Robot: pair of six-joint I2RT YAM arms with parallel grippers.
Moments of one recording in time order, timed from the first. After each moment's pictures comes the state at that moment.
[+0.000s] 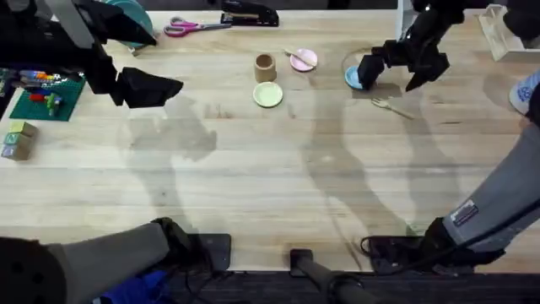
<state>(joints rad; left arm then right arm) 0.48 1.39 1.31 -1.21 0.85 1.36 0.02 2.03 1.65 -1.15 0.06 0.08</state>
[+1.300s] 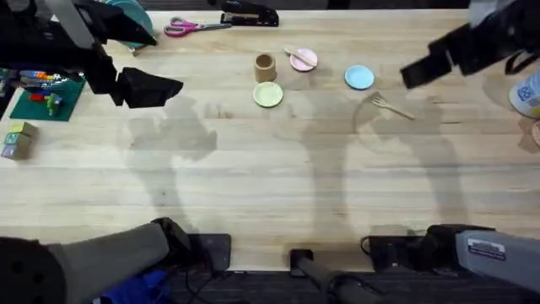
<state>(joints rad) 0.48 1.39 1.31 -1.21 0.85 1.36 -0.03 1.39 1.35 -1.08 -0.03 -0.46</state>
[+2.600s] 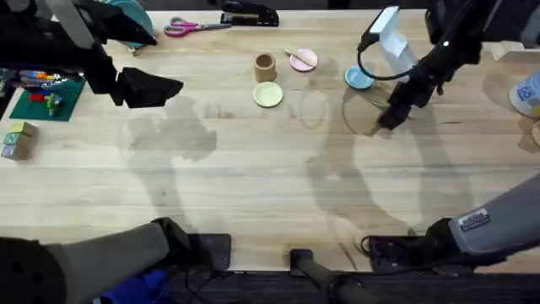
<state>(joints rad) 0.48 1.39 1.31 -1.21 0.85 1.36 -0.06 1.86 1.29 -0.96 -0.08 -1.00</state>
